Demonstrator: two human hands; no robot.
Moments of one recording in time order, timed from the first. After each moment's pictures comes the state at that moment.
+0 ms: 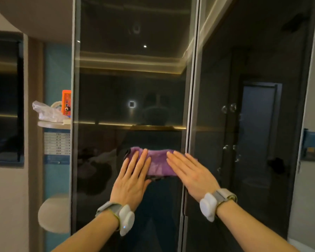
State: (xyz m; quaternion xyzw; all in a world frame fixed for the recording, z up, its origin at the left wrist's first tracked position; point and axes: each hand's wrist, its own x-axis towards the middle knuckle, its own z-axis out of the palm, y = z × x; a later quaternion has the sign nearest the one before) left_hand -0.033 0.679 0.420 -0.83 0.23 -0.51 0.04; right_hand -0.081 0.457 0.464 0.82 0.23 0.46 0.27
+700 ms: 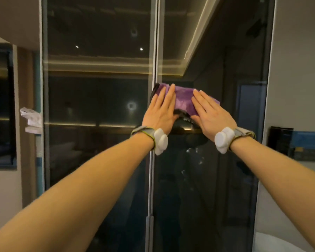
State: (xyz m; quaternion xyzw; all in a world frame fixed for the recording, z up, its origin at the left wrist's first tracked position) left_hand -0.062 0.503 0.623 -0.82 0.25 -0.51 0.04; right_hand -0.108 0.316 0.627 0.83 0.14 0.50 0.20
